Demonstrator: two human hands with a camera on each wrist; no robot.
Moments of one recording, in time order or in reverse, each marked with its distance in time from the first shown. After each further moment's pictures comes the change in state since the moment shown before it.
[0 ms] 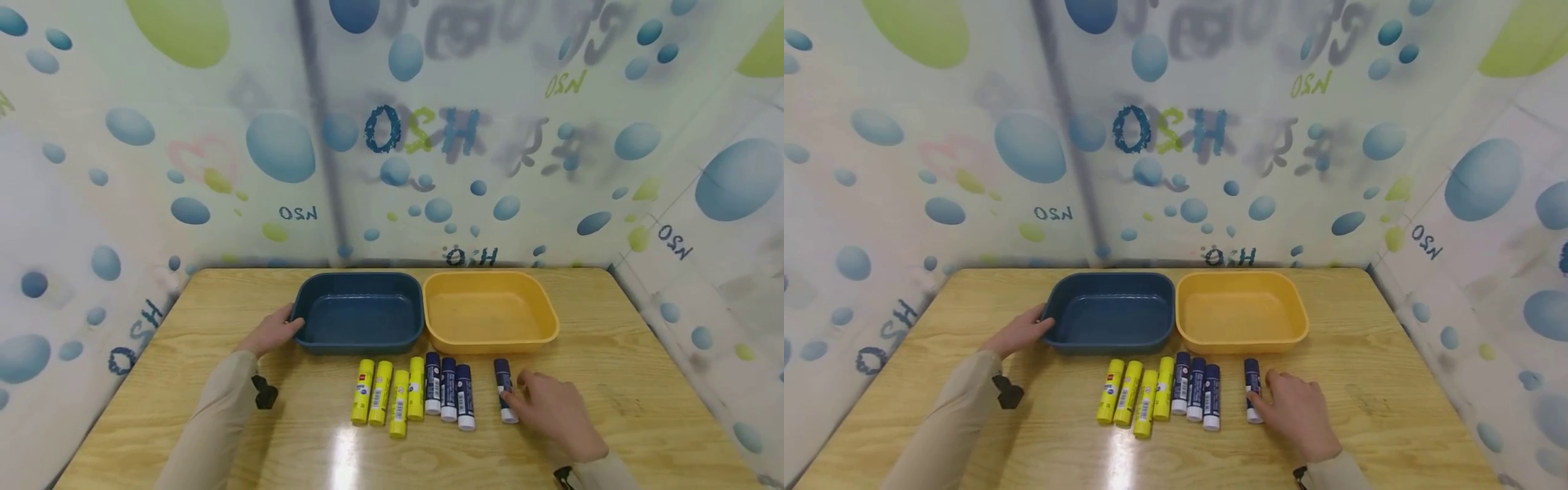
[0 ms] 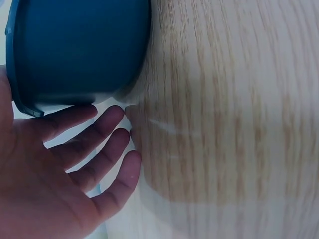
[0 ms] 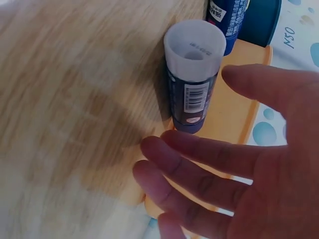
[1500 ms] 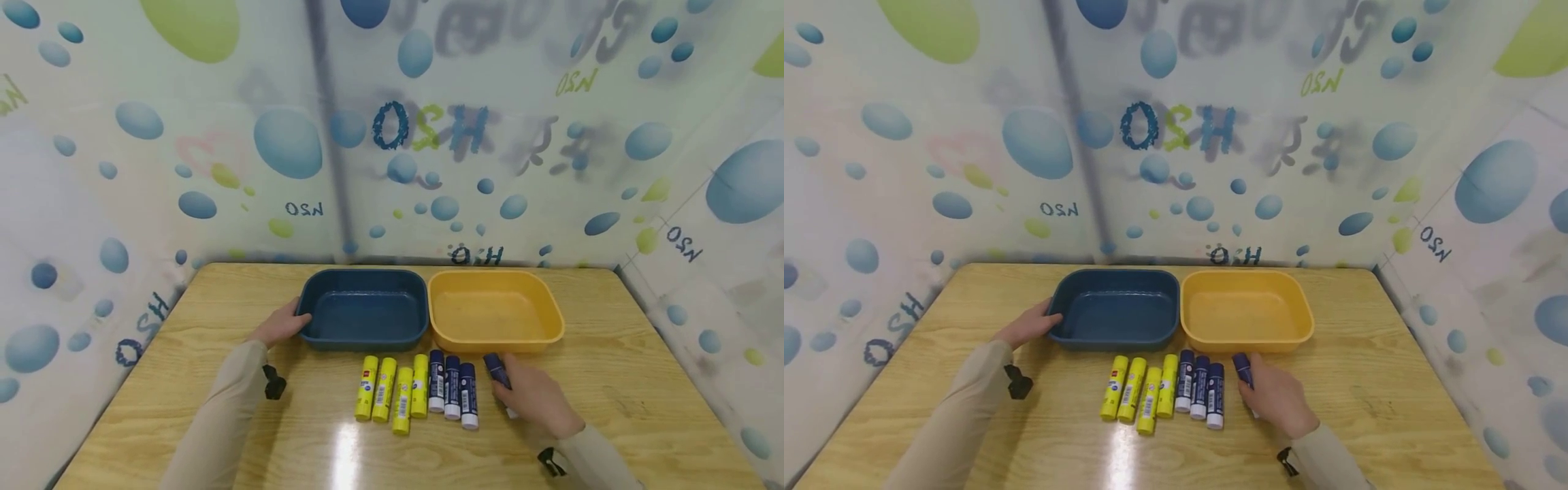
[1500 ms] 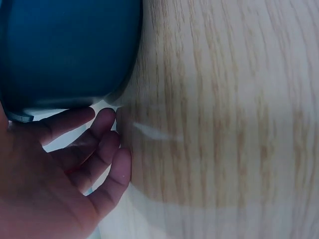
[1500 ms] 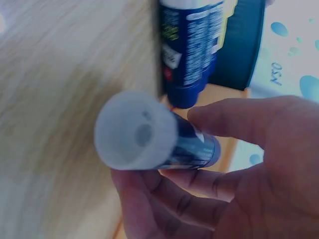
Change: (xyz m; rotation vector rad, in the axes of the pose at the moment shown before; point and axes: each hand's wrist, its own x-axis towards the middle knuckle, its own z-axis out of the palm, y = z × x) left_hand 0.011 -0.001 0.003 -0.051 -0.002 -0.050; right_hand 0.019 -0.028 -0.005 0.114 -0.096 -0.047
